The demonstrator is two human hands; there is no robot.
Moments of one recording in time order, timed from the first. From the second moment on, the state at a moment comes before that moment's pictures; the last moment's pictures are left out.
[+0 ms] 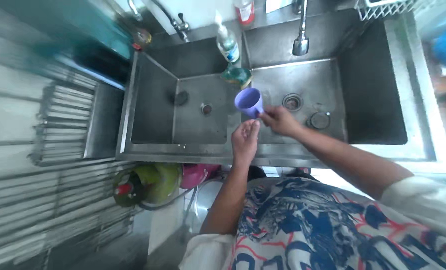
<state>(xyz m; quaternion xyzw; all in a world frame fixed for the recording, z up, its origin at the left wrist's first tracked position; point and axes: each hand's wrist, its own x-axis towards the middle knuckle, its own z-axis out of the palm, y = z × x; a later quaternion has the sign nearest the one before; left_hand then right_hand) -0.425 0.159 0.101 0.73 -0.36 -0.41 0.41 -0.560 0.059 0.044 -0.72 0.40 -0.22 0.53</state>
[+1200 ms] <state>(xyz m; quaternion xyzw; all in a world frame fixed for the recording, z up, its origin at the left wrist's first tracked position) -0.158 0.158 0.066 0.76 -0.42 -0.37 0.34 -0.474 -0.038 0.039 -0.28 0.52 -0.33 0.74</state>
